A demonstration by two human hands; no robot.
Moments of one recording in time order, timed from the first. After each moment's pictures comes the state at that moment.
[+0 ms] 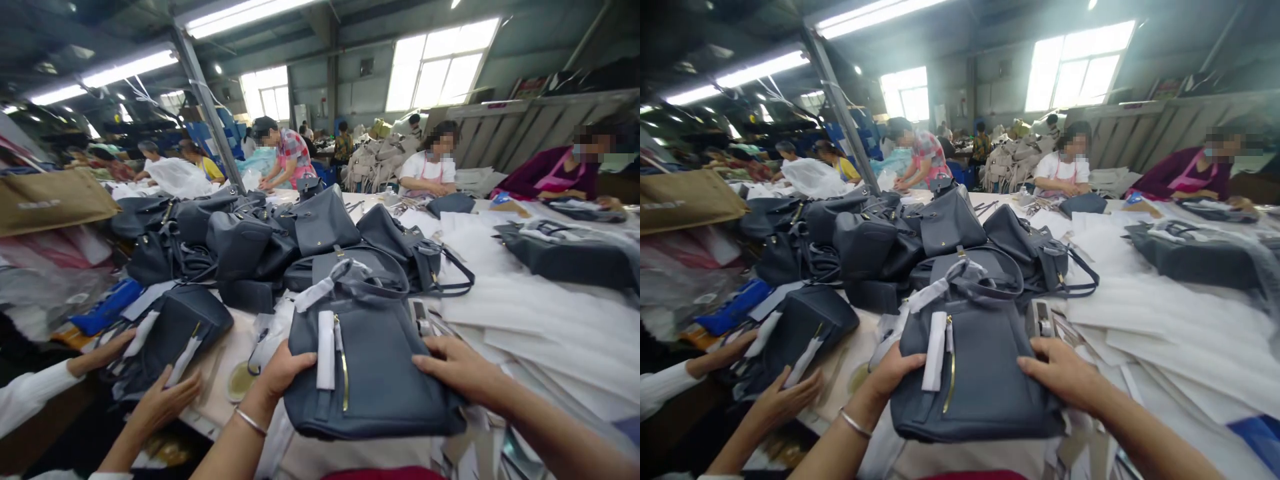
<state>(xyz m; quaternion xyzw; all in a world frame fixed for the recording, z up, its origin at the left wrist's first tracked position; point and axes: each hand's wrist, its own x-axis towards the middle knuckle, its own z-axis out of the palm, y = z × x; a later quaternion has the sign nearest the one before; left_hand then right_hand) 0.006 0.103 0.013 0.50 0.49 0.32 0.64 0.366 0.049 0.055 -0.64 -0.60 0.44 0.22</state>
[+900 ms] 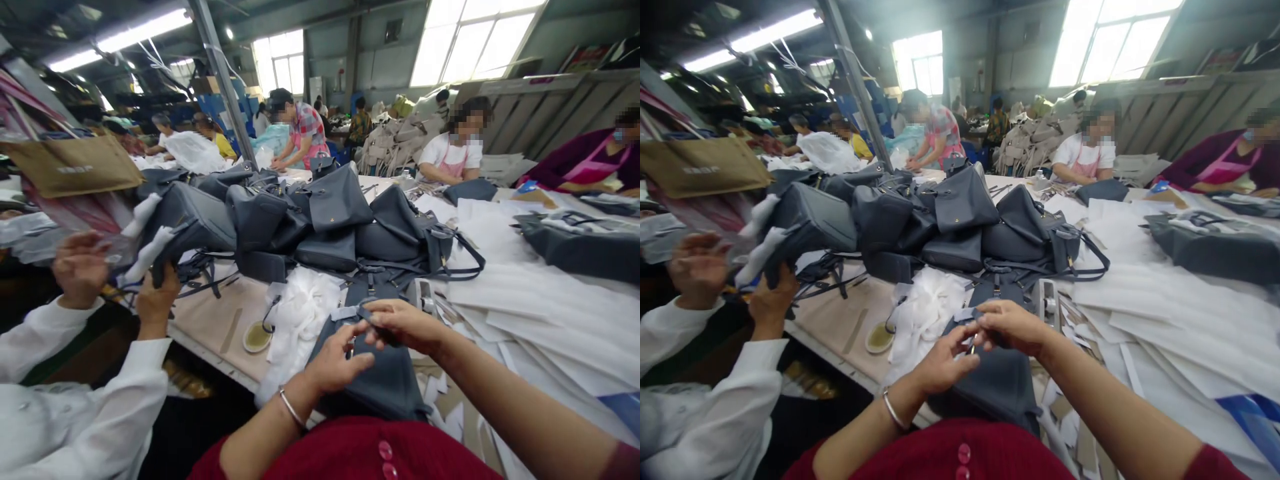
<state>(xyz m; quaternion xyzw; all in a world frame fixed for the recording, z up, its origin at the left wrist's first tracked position) 0.067 0.024 0.024 0.62 0.38 0.29 0.62 0.275 0.061 0.067 -0.46 -0.52 0.68 0.24</state>
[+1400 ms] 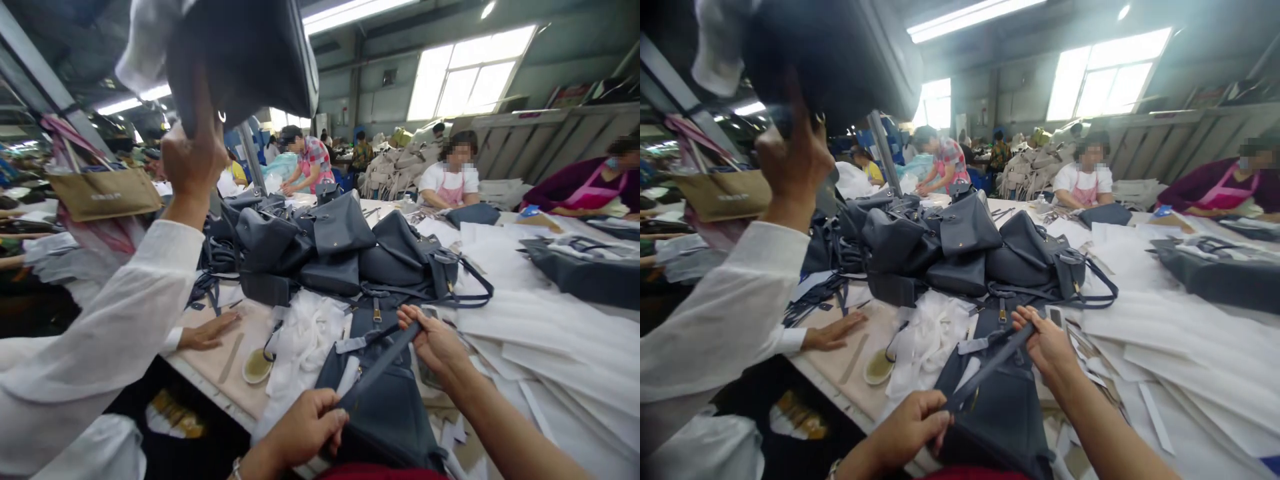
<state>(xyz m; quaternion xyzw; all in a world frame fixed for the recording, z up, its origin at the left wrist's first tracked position) 0.015 -0.006 0.026 0.53 0.46 0.20 0.69 0.308 0.087 0.035 -0.46 -0.13 0.59 0.65</state>
